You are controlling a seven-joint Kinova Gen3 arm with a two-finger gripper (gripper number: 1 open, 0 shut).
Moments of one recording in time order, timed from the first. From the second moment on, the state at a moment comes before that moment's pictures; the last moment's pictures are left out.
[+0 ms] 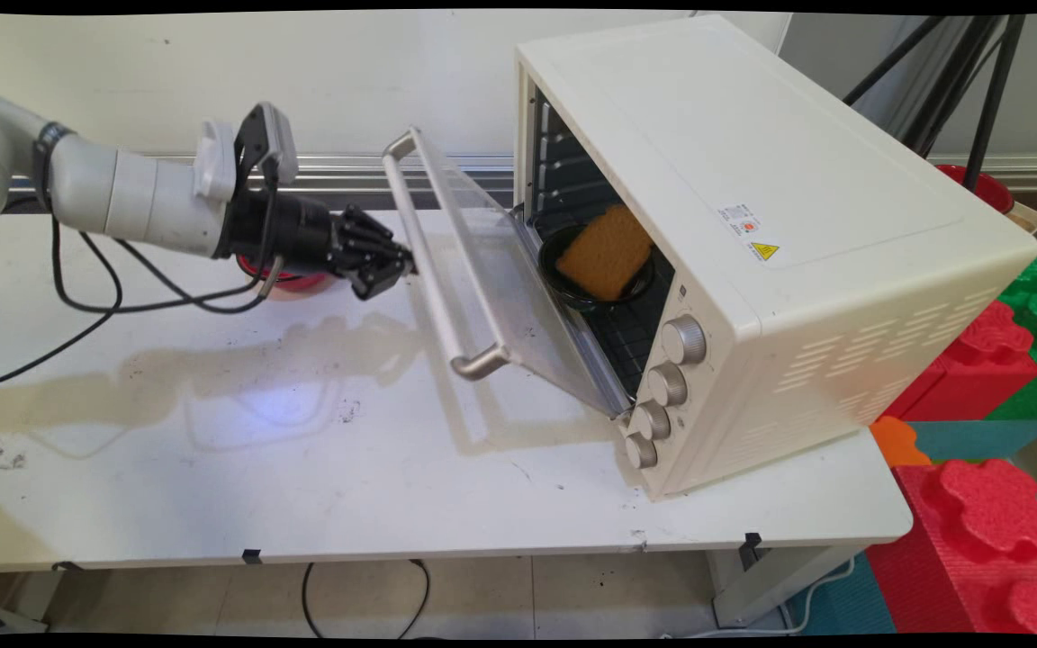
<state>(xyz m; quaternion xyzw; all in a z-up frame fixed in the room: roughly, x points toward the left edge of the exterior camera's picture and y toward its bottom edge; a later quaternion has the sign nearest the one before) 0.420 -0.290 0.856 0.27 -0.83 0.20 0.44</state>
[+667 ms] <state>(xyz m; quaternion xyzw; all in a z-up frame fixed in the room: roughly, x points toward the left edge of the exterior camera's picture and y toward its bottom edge) 0.404 -0.309 0.896 0.27 -0.81 0.23 0.47</state>
